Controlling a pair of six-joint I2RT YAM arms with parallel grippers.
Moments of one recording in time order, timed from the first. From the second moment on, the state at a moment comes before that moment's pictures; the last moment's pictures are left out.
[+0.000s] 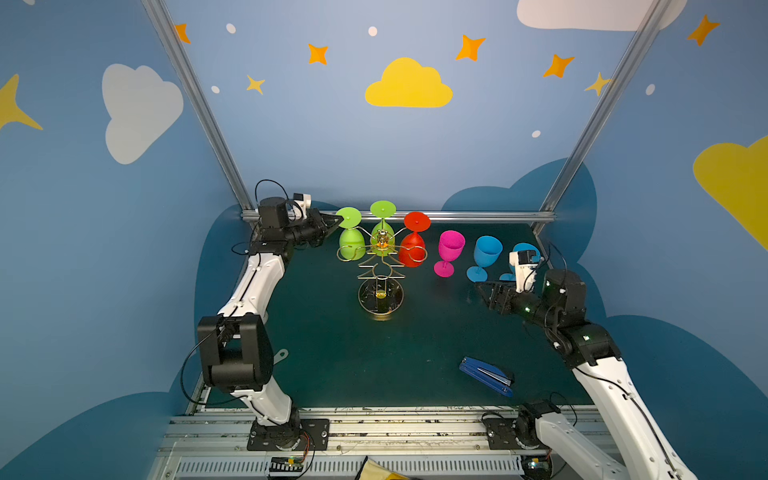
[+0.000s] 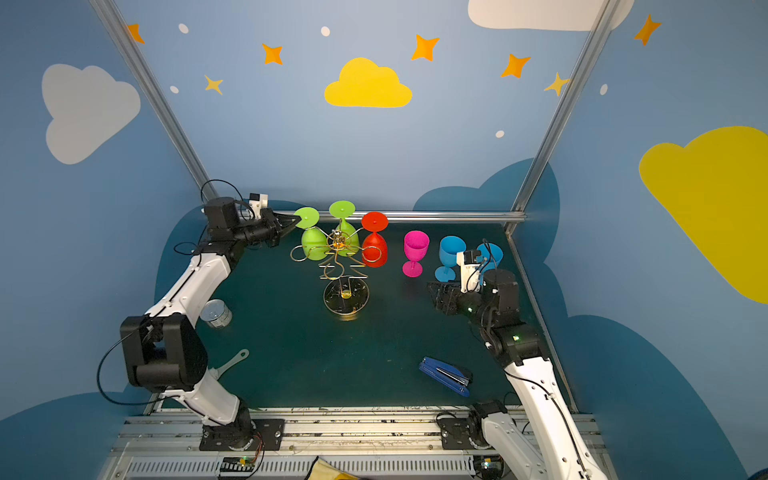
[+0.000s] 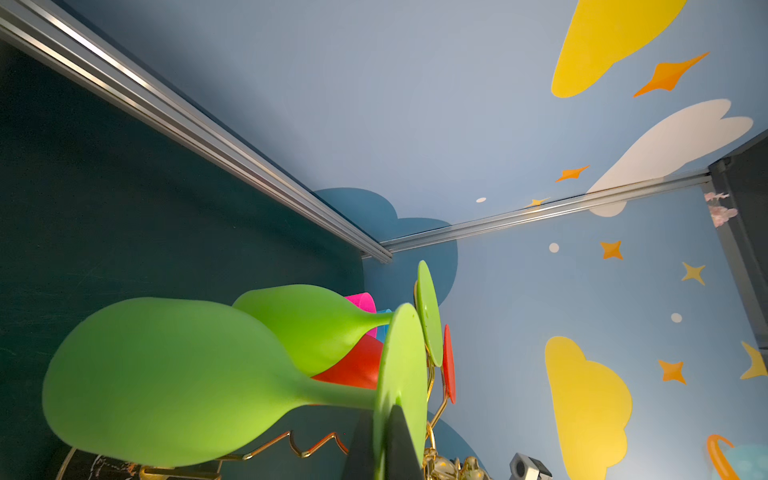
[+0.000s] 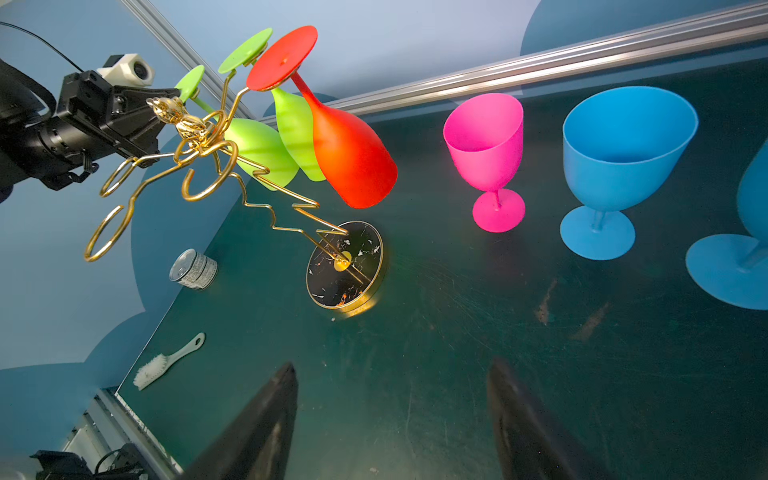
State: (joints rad) left arm 0.06 1.67 1.42 -0.04 0.91 -1.02; right arm 0.24 0.84 0.91 -0.52 -0.37 0.29
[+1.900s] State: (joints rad) left arm 0.08 1.67 1.42 0.11 0.91 -1.11; right arm 0.24 0.83 0.91 -0.52 -0.37 0.30
